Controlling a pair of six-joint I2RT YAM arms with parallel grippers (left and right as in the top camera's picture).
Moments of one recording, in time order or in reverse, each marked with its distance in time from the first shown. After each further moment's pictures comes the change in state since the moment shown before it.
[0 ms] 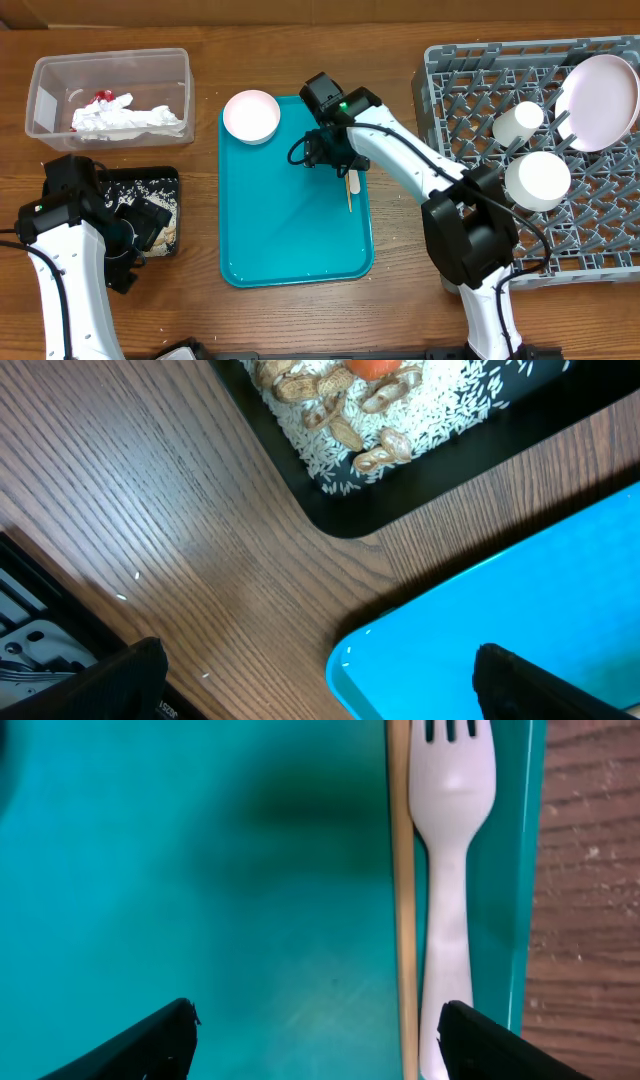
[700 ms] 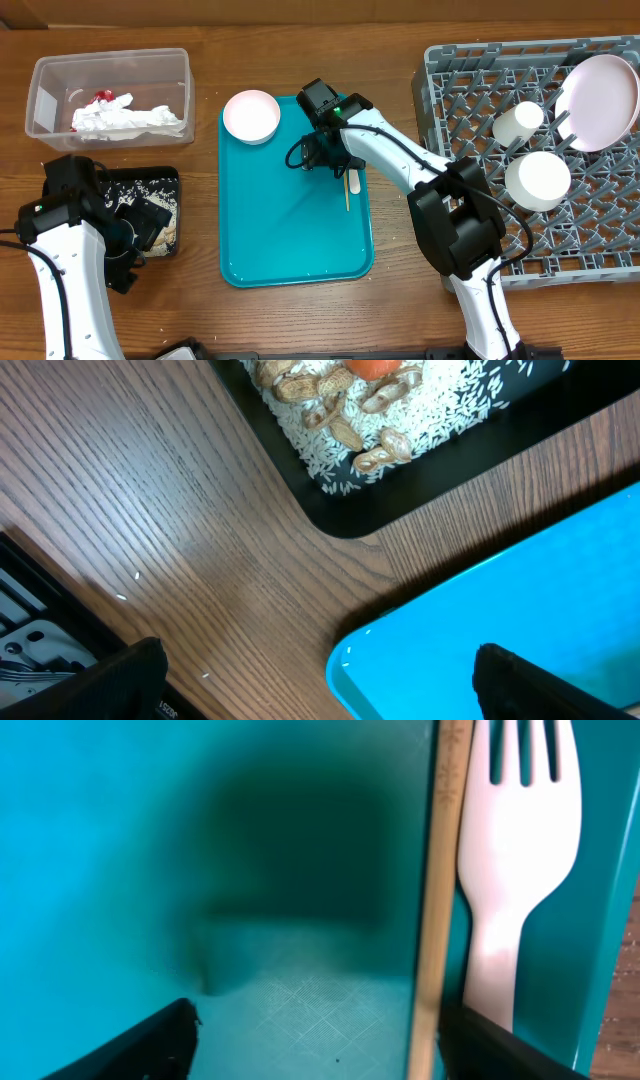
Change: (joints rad) left arm 0.000 0.000 0.000 0.000 0.000 0.000; right arm 0.000 0.074 0.000 0.076 0.011 -0.069
